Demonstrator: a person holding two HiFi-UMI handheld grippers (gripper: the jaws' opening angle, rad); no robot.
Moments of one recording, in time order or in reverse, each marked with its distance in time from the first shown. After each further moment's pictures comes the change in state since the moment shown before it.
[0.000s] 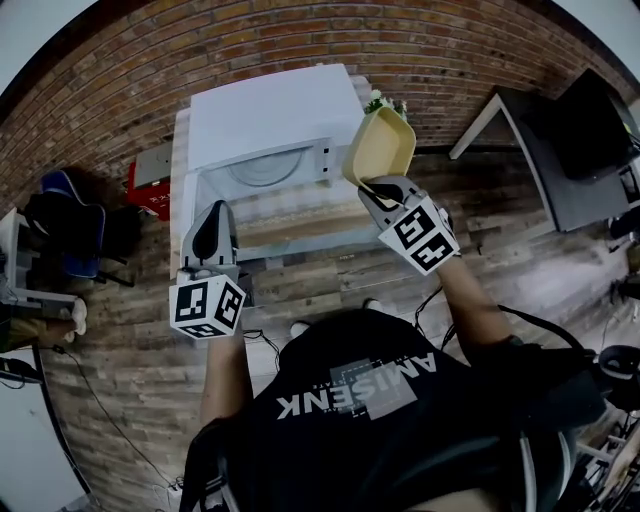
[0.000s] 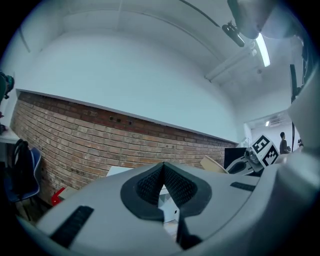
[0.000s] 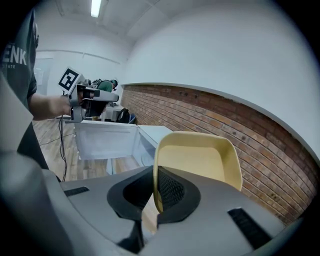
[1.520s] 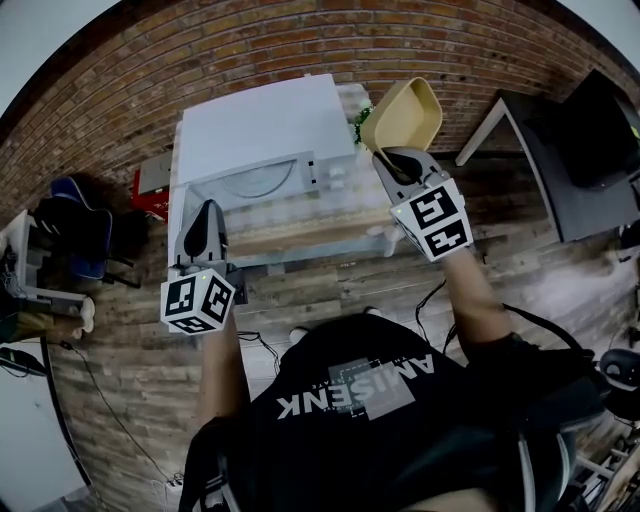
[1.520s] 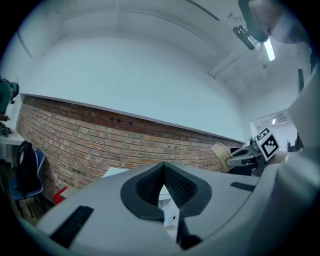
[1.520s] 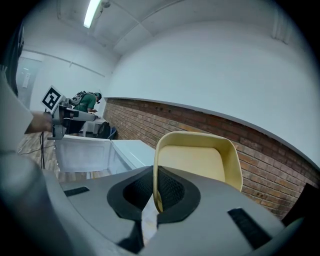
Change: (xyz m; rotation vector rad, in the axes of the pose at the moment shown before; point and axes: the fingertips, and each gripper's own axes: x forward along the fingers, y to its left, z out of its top) left arm 0.043 -0.033 0.012 -0.005 0.015 0.064; right arm -0.050 -0.125 0.009 0.071 -0.155 -0.195
